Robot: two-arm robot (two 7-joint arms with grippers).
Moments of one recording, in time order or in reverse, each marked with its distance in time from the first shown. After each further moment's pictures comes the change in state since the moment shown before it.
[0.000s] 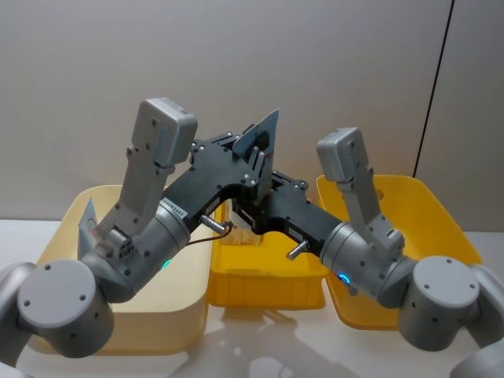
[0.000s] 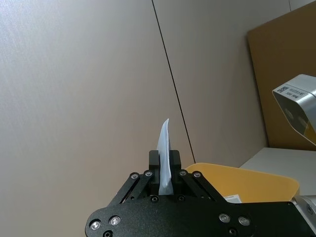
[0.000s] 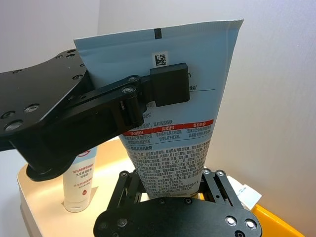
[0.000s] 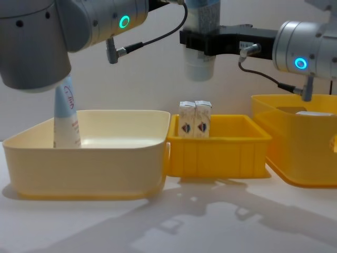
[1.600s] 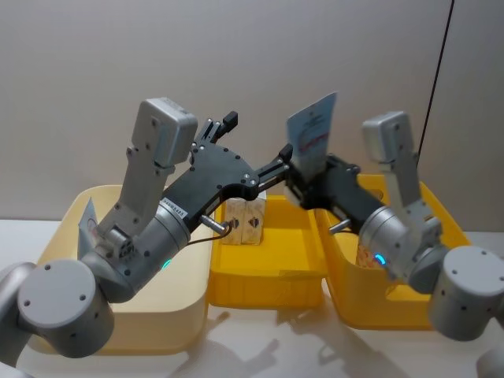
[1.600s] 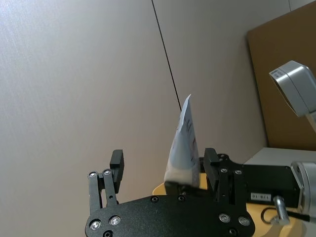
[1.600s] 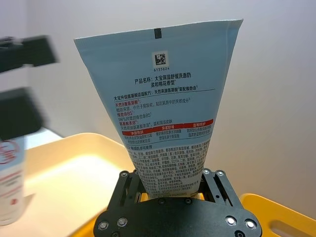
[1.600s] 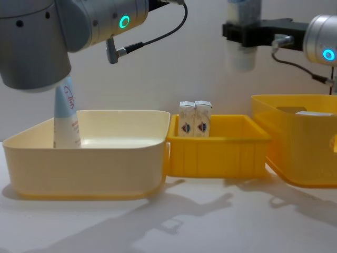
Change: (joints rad) left arm 0.000 0.000 0.000 0.000 0.000 0.000 0.000; right arm -0.003 0.014 0.084 0.000 -0.045 0.031 -0.133
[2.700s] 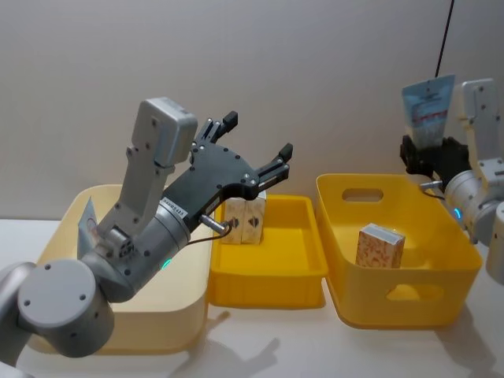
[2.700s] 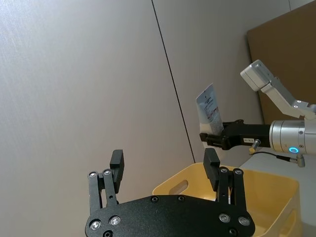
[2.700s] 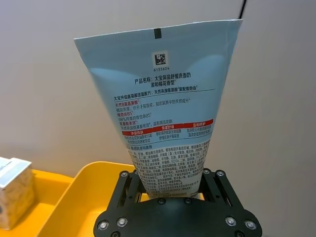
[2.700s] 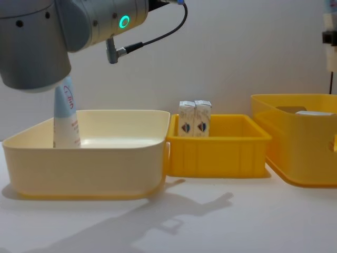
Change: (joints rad) left arm 0.000 0.000 0.000 0.000 0.000 0.000 0.000; right arm 0.188 0.021 0.144 0.291 -0.093 0.108 -0.230
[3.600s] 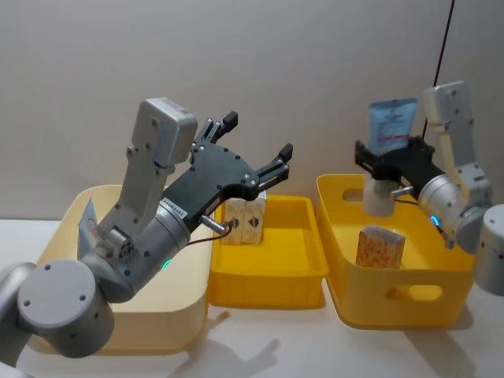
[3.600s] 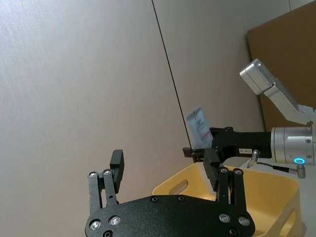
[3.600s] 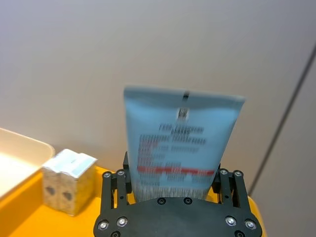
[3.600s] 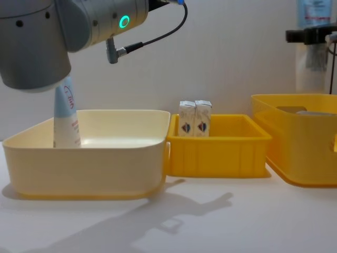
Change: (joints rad) left arm 0.000 0.000 0.000 0.000 0.000 0.000 0.000; right arm -0.041 -0.012 -0.024 -0.076 0.012 -0.017 0.139
